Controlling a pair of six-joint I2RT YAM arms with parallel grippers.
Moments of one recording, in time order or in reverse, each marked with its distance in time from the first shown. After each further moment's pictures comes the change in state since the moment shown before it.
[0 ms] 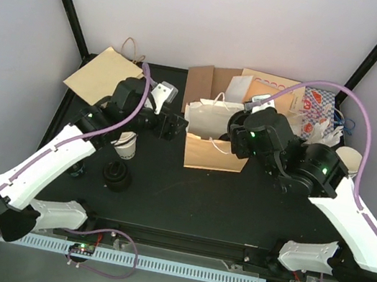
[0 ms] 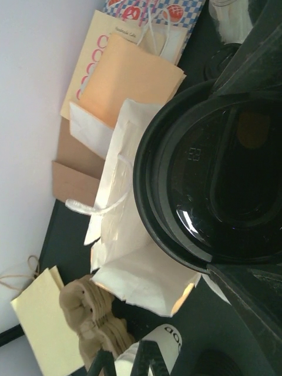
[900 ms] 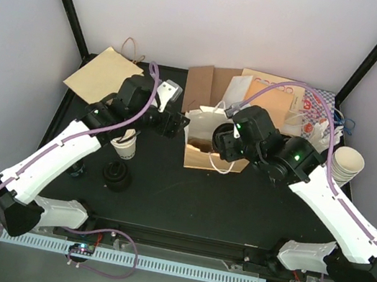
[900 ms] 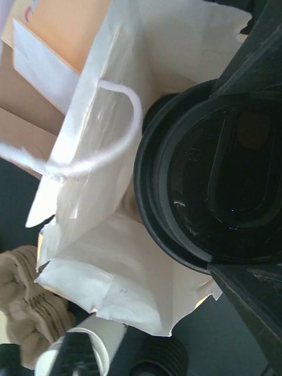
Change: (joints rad) left arm 0.000 0.064 0.032 0.008 -0.033 0.070; right arm -0.139 0.031 -0.202 0.140 -0.289 -0.095
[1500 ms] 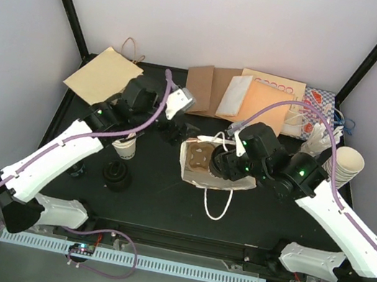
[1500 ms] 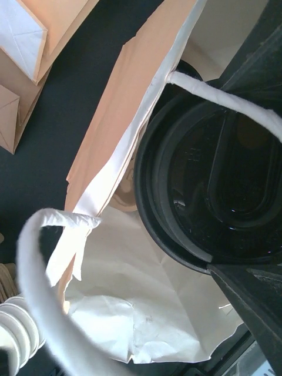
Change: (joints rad) left arm -0.050 0.010 0.050 0.006 0.113 0.206; right arm 0.000 -0.138 -0.207 0.009 -0.177 -0.005
